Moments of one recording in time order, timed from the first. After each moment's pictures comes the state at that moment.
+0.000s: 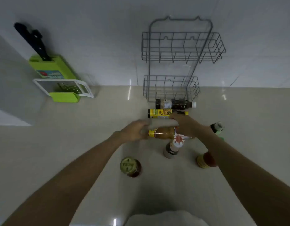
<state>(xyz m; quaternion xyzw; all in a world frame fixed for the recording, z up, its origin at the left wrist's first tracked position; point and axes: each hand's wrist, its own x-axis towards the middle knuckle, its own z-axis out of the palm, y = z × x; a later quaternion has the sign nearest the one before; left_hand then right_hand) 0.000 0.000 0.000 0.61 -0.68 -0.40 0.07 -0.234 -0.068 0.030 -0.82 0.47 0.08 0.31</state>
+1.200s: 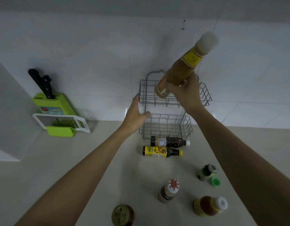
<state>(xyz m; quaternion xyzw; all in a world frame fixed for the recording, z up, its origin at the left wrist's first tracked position) -0.009 -0.107 0.135 0.62 -0.51 -0.40 0.44 -0.179 -0.171 0.216 -0.64 0.44 -0.51 0.36</state>
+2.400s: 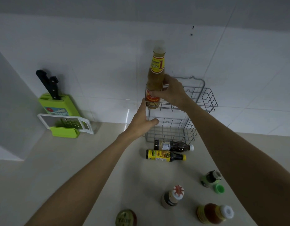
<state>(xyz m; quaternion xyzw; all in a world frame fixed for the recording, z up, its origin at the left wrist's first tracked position) -0.011 -0.110 0.136 0.61 -0.55 -0.40 0.41 -0.130 -0.205 0.208 -0.77 0.45 -0.32 0.32</state>
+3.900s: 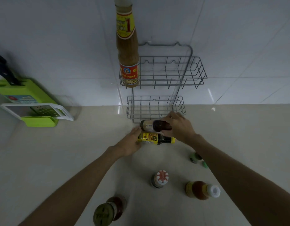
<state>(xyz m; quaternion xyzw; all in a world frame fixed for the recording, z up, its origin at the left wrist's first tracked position) -0.030 -0.069 -0.002 0.60 -0.68 -0.40 0.08 -0.258 -0.147 0.023 -0.87 0.47 -0.06 0.11</state>
